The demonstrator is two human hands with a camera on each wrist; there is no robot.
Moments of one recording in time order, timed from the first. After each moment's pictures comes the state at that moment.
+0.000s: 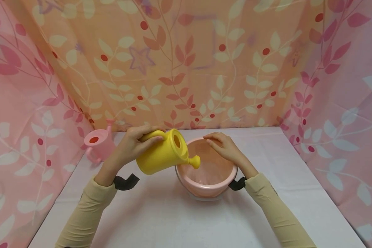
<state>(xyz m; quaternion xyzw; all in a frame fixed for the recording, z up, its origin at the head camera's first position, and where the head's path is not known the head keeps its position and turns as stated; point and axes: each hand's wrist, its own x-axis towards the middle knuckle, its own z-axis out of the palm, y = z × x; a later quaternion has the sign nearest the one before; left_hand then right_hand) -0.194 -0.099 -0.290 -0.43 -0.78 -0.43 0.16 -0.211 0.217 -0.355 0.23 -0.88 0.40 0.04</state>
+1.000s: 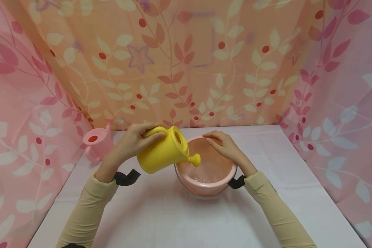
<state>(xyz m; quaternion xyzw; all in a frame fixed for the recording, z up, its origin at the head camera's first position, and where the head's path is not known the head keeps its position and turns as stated) -0.195 -0.092 -0.280 -0.36 -0.83 -0.41 0.10 -0.214 0.220 -0.357 0.23 -0.88 0.41 0.04</state>
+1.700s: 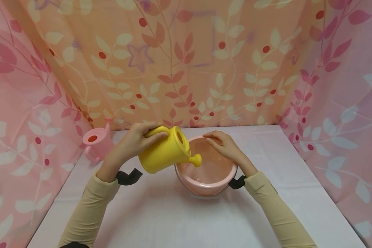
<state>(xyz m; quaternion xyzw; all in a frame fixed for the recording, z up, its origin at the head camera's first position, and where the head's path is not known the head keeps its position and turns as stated) -0.193 -0.086 -0.275 -0.35 -0.85 -0.39 0.09 -0.213 0.218 -0.356 0.23 -0.88 0.41 0.04</state>
